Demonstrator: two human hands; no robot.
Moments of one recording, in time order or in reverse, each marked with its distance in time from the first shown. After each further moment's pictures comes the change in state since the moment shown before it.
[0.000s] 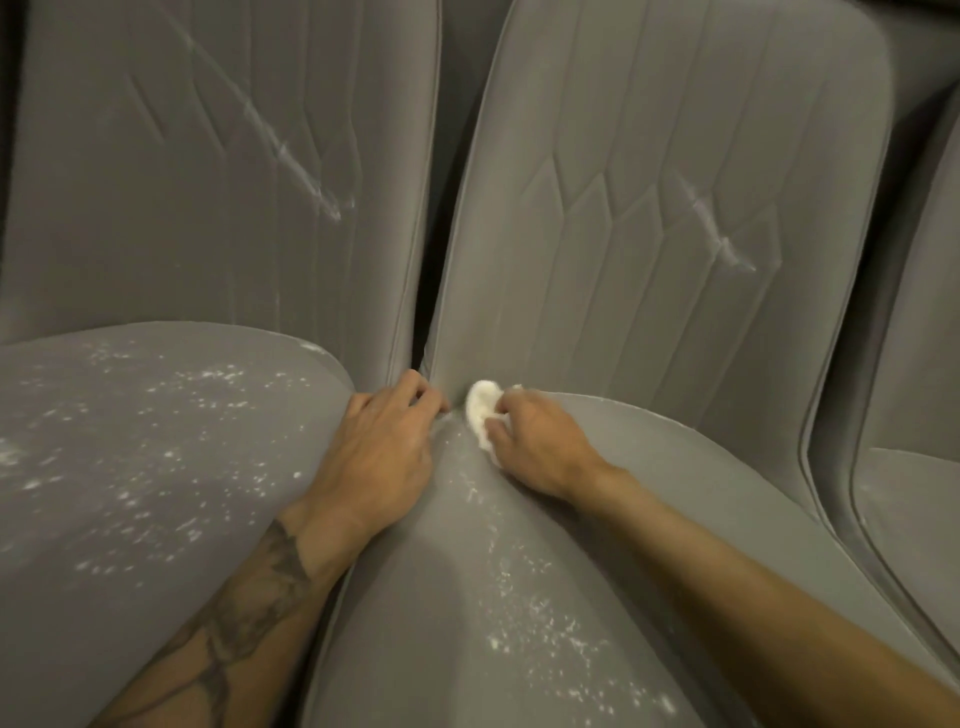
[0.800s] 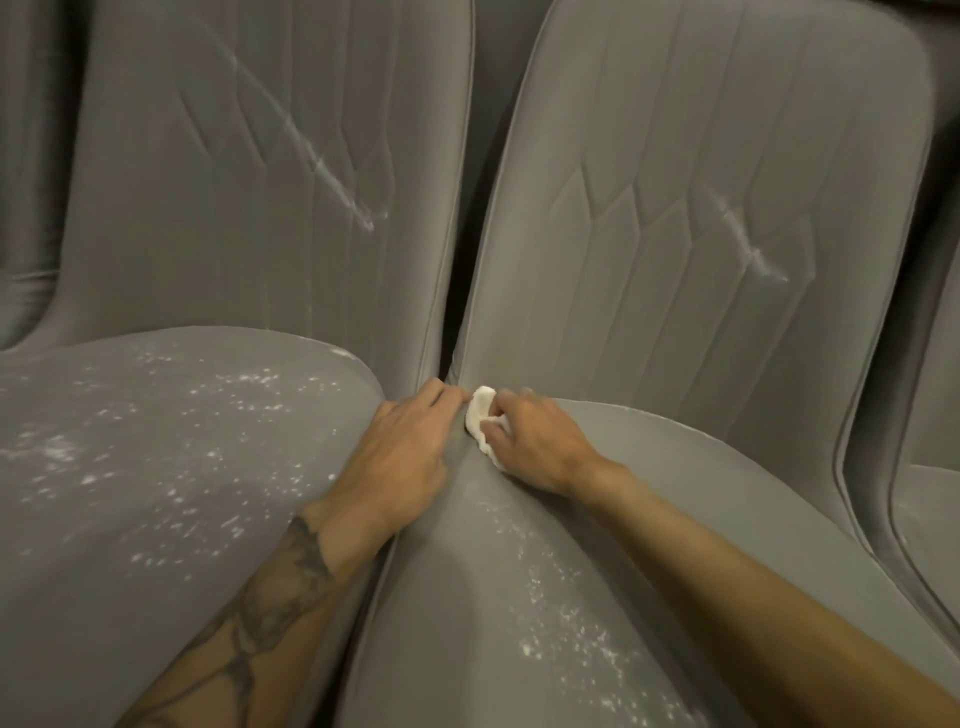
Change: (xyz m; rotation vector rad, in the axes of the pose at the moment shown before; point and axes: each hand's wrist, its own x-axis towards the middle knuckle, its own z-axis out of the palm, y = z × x) left_hand -0.002 -0.005 -0.010 -0.127 -0.042 0.021; right_hand 0.017 -0.022 0.005 0.013 -0.031 -0.051
